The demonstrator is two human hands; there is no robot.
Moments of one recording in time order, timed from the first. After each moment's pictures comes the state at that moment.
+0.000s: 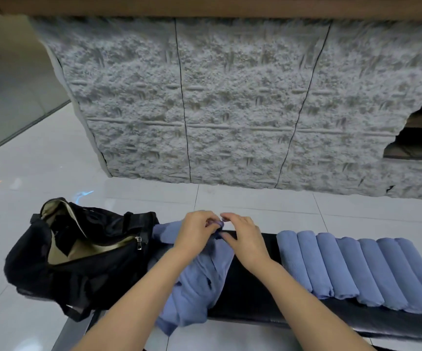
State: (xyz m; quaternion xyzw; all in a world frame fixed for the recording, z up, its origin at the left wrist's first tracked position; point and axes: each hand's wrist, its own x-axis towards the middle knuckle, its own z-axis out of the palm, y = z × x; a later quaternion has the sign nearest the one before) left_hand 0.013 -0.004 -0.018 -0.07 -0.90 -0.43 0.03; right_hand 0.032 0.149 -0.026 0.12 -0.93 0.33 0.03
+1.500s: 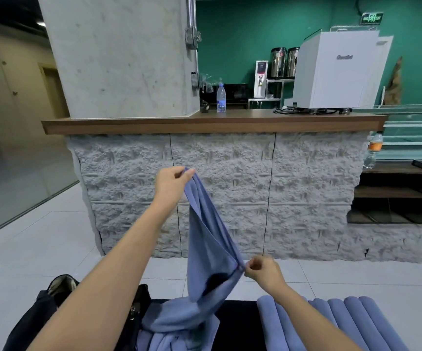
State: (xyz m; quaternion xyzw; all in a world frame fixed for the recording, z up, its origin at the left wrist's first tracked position) left_hand 0.010 0.008 0.281 -0.08 -0.78 -0.57 0.26; right_hand 0.047 0.247 0.081 -0.03 -0.90 0.43 0.01
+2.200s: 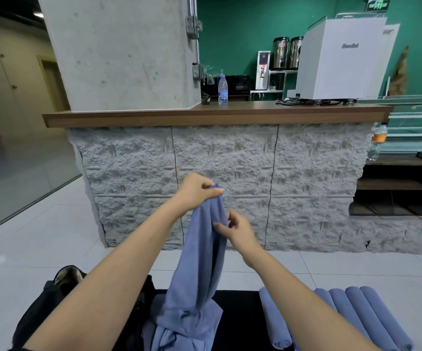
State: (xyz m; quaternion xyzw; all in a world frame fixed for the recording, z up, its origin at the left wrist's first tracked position) left_hand 0.013 0.029 0.263 -0.21 -0.89 -0.39 0.09; right_hand 0.057 0.172 0.171 0.09 -0.75 0.66 0.04
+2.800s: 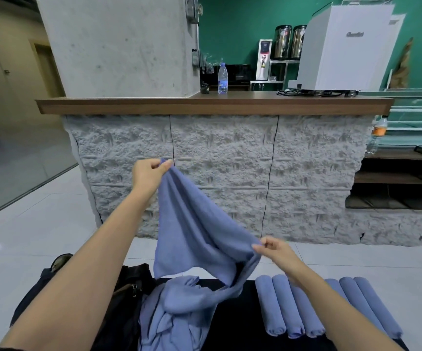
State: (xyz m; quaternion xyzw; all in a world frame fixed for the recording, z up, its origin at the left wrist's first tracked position) left_hand -0.005 -0.043 0.250 0.00 -0.79 -0.54 0.27; right_hand 0.072 0.273 0.100 0.06 -0.76 0.65 -0.06
